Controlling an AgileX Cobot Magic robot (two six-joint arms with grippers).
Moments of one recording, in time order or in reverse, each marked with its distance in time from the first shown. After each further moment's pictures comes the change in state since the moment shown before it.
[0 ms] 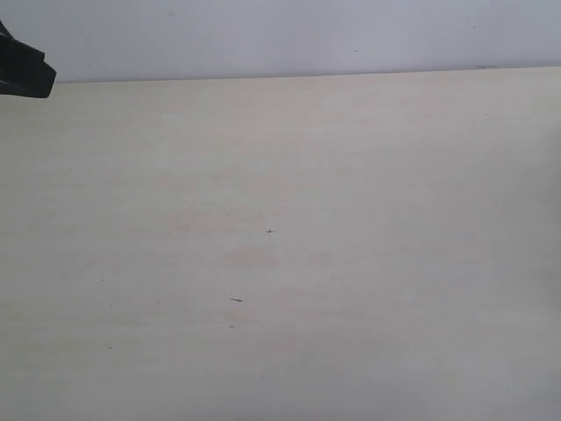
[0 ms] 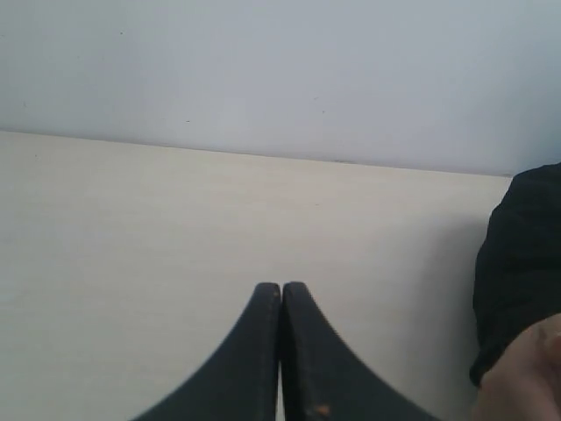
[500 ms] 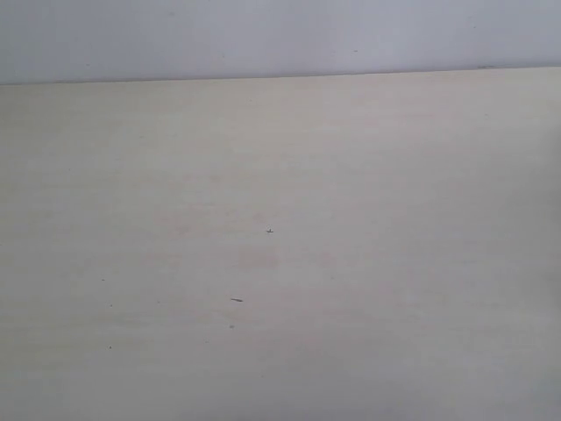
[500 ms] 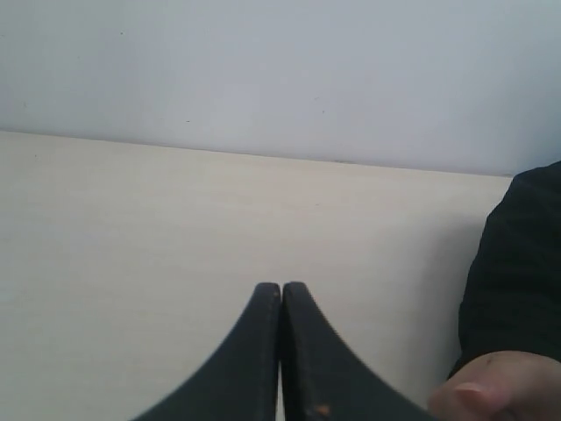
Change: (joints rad) left arm 0.000 -0.231 0.002 0.006 -0.030 0.060; right arm 0.000 0.000 0.000 0.000 0.000 0.000
